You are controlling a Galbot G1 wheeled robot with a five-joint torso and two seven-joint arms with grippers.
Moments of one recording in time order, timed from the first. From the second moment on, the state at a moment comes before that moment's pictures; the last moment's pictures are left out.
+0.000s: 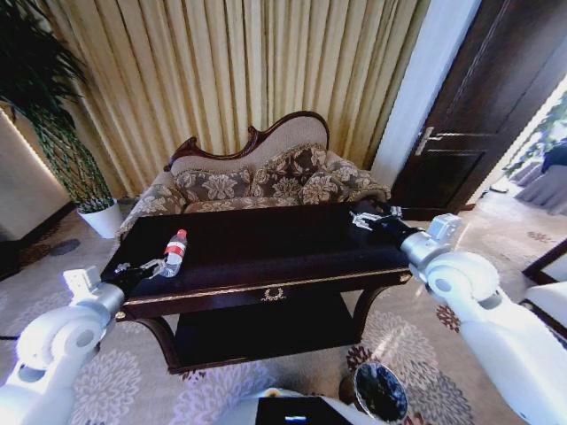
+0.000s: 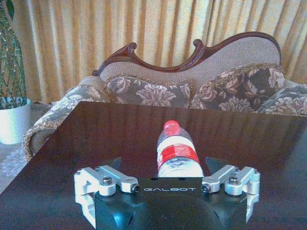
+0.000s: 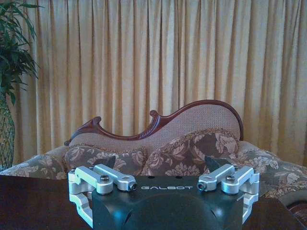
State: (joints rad) left arm 1.50 -0.94 -0.96 -2.26 -0.97 0.71 -0.28; right arm -1.15 0.74 0.64 2.17 0.94 -0.45 0.12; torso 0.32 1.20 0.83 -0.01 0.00
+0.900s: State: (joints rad) left arm 1.39 -0.91 -0.87 -2.15 -0.97 0.71 -0.30; right arm -1.14 0.74 0.63 2.16 0.93 -0.45 0.12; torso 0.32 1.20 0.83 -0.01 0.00
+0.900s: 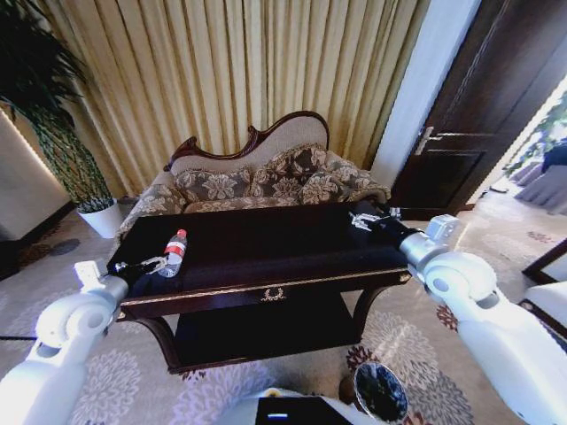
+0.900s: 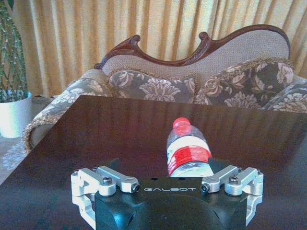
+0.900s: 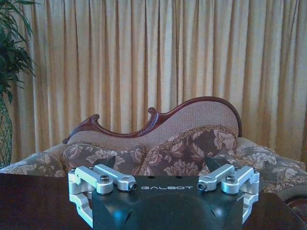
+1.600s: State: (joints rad) left arm 1.33 -0.90 -0.76 -2.10 -0.97 0.71 -0.30; right arm -1.14 0.78 0.61 2.13 0.90 -0.45 0.12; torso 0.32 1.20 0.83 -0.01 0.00
